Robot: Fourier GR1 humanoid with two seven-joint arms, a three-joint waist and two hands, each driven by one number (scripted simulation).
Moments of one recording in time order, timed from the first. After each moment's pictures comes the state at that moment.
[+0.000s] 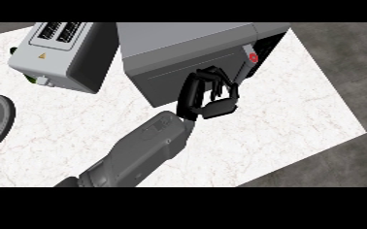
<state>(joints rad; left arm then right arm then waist) -0.86 0.00 -0.83 -0.81 0.94 0.51 -0.68 0.16 -0.70 -0.44 -1.92 -0.51 0.39 -0.35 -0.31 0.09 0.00</state>
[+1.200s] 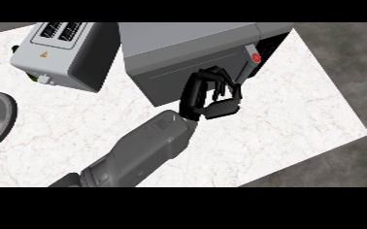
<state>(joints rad) -0.89 0.00 -0.88 -0.79 1.02 0.51 -0.74 0.06 -0.78 -0.49 -1.70 -0.65 0.50 -0.36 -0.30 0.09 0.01</state>
